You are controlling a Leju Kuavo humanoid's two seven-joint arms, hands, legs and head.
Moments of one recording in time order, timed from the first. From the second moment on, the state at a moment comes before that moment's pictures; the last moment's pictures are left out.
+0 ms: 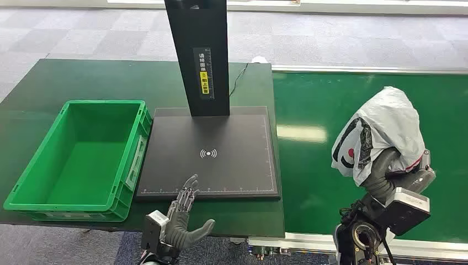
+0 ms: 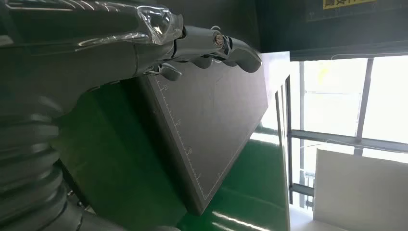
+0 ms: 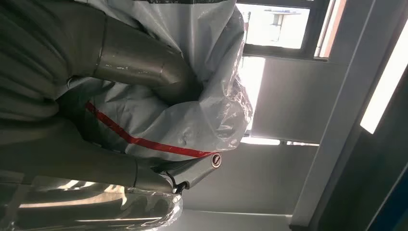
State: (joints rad) left arm 0.05 -0.25 -0.22 -1.25 -0.21 -0.04 -0.58; right arm -0.16 0.14 -0.07 -1.55 0.14 -0.44 -0.70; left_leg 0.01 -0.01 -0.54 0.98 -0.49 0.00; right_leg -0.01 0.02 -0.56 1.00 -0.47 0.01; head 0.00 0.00
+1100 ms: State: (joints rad) left arm 0.04 -0.20 -0.12 -1.40 -0.22 0.02 -0.61; right arm -0.93 0.24 0.27 -0.47 0.28 0.26 -0.45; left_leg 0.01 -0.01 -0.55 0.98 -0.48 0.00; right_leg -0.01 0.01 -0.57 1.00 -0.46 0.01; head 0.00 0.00
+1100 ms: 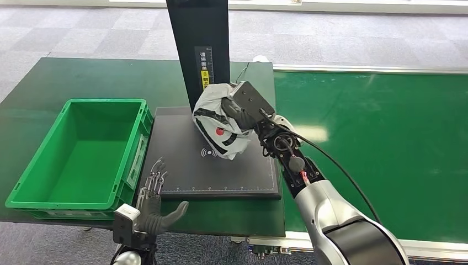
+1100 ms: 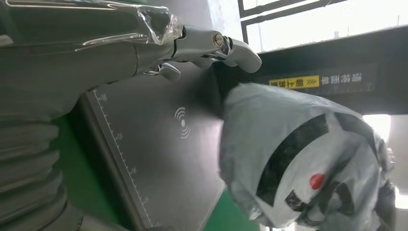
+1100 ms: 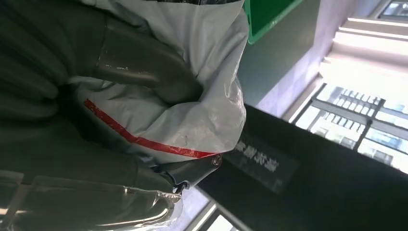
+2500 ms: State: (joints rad) left arm 0.15 -0.19 -0.09 -1.48 -0.22 0.05 -0.61; right arm -0.21 0.16 0.17 -1.12 -0.25 0.37 -0.62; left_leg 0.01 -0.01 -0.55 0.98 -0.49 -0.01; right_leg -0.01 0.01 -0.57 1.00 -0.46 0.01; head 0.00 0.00
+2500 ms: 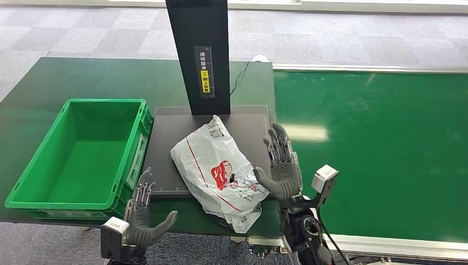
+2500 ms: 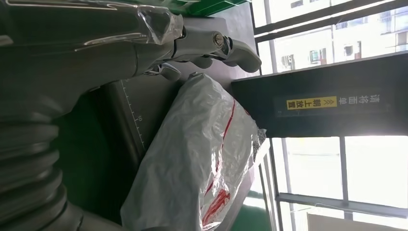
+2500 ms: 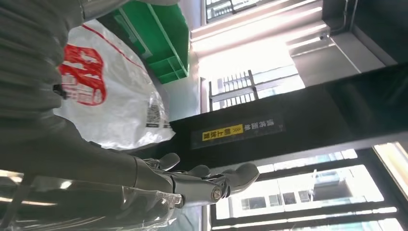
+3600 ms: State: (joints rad) left arm 0.03 -0.22 -0.28 -1.36 -0.50 0.12 -0.53; right arm 0.02 0.19 0.00 -1.40 -0.22 0.35 -0.61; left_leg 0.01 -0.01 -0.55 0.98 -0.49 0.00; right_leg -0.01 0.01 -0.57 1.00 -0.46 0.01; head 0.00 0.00
